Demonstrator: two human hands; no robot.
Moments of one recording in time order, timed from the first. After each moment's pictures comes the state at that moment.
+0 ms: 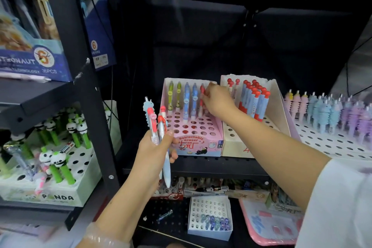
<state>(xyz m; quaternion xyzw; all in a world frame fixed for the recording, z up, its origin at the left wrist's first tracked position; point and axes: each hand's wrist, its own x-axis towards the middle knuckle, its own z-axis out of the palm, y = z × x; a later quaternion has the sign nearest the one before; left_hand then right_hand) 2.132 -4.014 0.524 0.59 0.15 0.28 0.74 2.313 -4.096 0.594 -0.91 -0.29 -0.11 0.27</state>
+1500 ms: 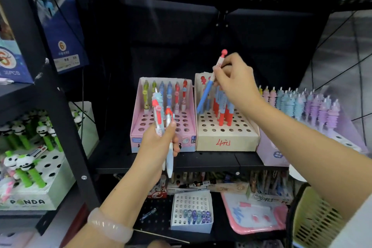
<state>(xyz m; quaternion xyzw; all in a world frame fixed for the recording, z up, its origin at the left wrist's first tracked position) 2.156 -4.064 0.540 0.62 0.12 0.23 0.74 2.281 -4.194 0.644 -0.79 -0.32 -0.22 0.48</state>
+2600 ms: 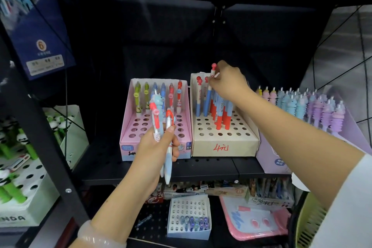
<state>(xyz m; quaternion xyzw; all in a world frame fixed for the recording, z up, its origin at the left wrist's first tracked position) 2.170 -4.069 0.541 0.61 0.11 0.22 0.76 2.331 -4.182 0.644 -0.92 -0.26 -0.17 0.26</state>
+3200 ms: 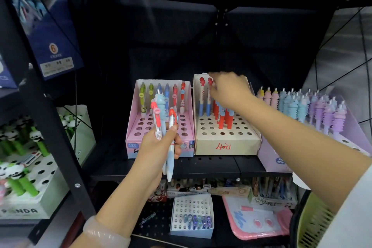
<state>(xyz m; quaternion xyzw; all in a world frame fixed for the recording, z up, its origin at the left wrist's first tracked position) 2.162 -4.069 0.546 0.59 0.12 0.21 0.77 2.320 -4.184 0.638 -0.93 -0.28 -0.22 0.04</state>
